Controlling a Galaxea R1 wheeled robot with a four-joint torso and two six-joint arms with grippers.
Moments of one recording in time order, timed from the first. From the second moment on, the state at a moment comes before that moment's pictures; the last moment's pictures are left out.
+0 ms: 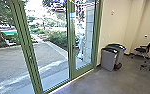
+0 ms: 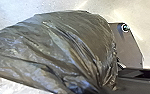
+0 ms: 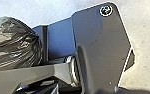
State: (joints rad) left arm 1.51 3.03 -2.72 0.21 -0.09 -0.10; right arm -1.61 3.06 -2.74 0.09 0.16 0.03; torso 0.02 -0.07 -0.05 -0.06
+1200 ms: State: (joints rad) left arm 1.51 3.03 -2.72 0.21 -0.09 -0.10; right arm -1.61 3.06 -2.74 0.09 0.16 0.03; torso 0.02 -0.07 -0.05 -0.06
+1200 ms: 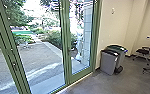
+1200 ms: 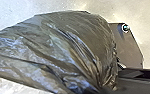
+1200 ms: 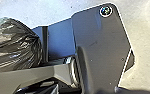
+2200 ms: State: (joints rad) left arm 1.51 3.03 -2.72 0.21 -0.09 -0.10; right arm -1.61 3.06 -2.74 0.09 0.16 0.03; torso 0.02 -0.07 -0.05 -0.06
